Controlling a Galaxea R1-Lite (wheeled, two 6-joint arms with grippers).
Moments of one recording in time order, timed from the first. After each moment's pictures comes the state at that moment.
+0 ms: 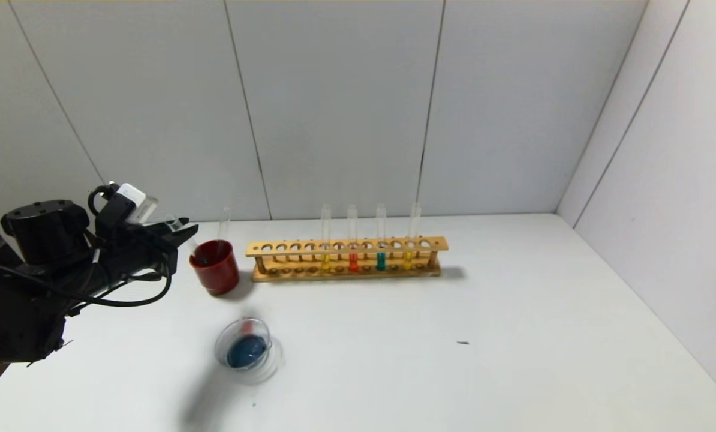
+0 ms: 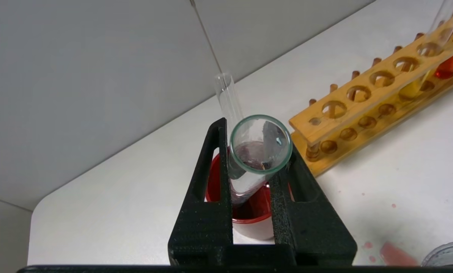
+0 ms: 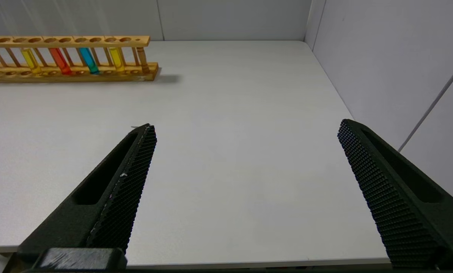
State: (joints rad) left arm 0.13 1.92 -0.60 -1.20 -0.51 0.37; right arm 0.00 0.00 0.00 0.00 0.00 0.00
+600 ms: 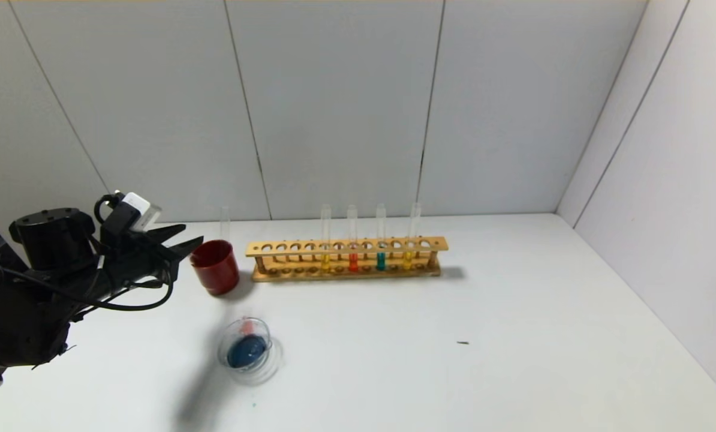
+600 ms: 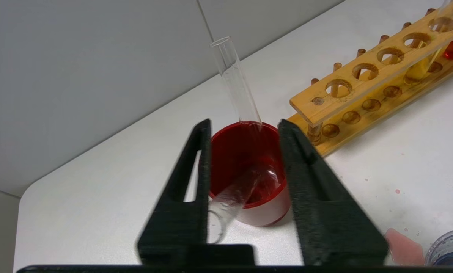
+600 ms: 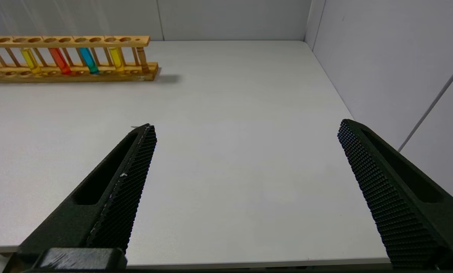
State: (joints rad) left arm 0.13 1.96 -0.59 -1.20 -0.51 0.38; right arm 0.00 0.00 0.00 0.00 0.00 0.00
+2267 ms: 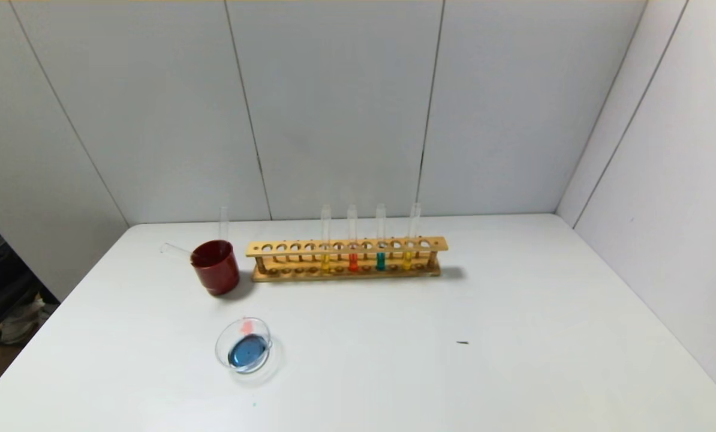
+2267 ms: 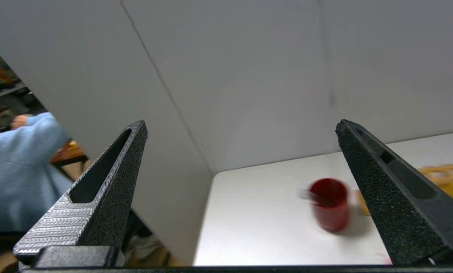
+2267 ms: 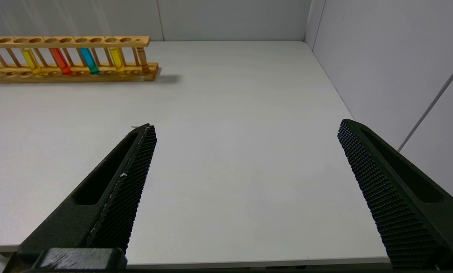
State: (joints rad) left arm 0.12 0.74 -0.74 -0.23 -0.01 0.28; right arm 0.00 0.00 0.00 0.00 0.00 0.00
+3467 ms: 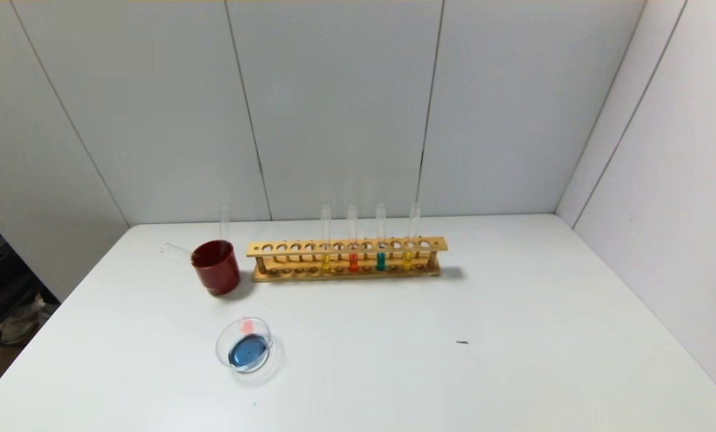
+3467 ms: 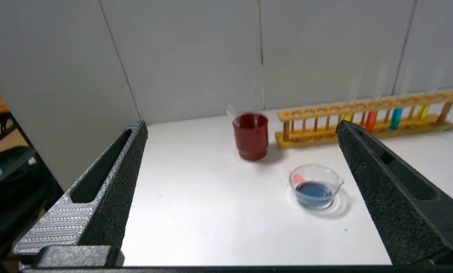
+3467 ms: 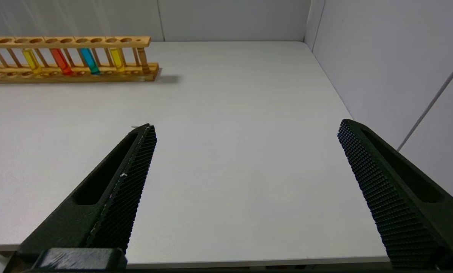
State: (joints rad) left arm 0.00 0.01 -0.18 -0.06 0.01 0.10; right arm 0.00 0.00 0.00 0.00 0.00 0.00
